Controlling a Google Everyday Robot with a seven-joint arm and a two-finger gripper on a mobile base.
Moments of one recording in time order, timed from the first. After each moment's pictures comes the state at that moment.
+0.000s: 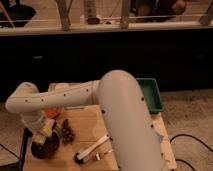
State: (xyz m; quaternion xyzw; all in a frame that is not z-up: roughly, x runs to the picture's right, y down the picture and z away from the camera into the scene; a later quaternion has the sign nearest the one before) arm -0.330 0.223 0.714 -0.30 -0.27 -0.58 0.71
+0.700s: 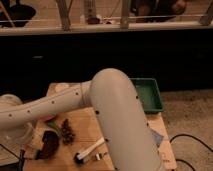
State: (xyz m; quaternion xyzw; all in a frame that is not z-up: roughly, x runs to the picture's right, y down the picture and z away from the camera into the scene) arm -0.339 0.272 0.660 -0.28 -0.29 -0.63 0.66
